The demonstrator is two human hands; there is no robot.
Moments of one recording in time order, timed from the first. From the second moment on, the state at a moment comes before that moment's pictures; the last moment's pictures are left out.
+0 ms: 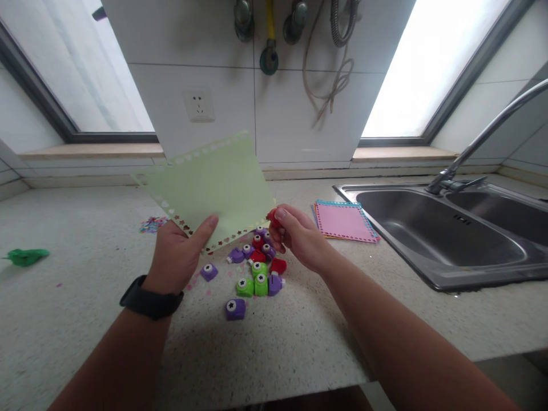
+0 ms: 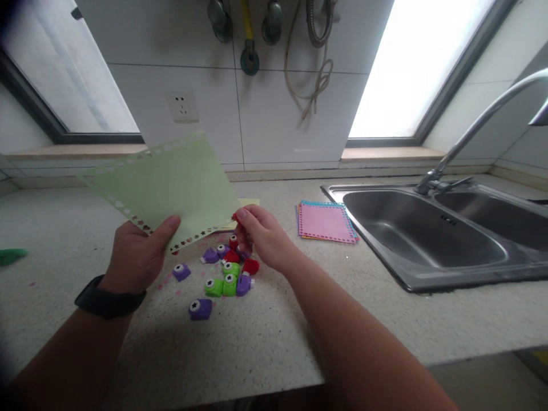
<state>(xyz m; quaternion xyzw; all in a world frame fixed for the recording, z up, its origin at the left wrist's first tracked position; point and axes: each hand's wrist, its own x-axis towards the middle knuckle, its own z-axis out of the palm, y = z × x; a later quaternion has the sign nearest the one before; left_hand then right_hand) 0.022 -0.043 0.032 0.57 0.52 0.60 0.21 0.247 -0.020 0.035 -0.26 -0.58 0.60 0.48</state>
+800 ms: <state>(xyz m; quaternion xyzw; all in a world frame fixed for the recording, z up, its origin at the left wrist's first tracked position) 0.026 -0.046 0.035 0.59 0.50 0.59 0.21 0.246 -0.021 0.039 -0.27 -0.59 0.59 0.48</state>
